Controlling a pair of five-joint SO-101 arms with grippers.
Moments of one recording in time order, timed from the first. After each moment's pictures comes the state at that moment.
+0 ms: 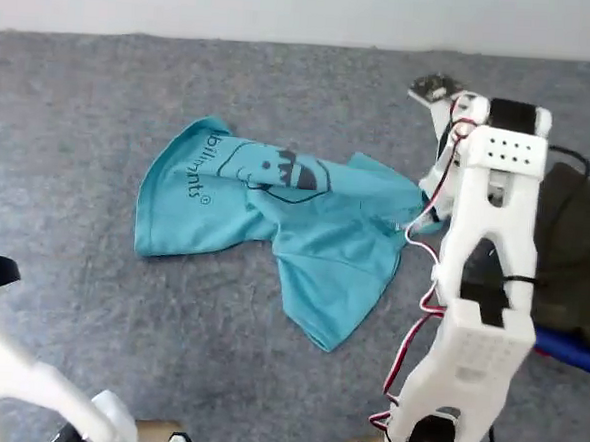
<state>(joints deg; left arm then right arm) -55.0 -30.5 10.8 99.0 -20.4 5.8 26.4 -33.2 100.7 37.1</state>
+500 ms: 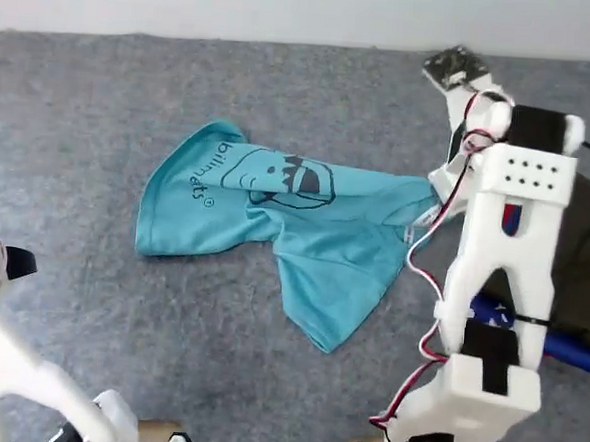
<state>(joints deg) -50.1 -30.5 10.8 99.0 -20.4 4.1 8.4 -24.8 100.7 34.2</state>
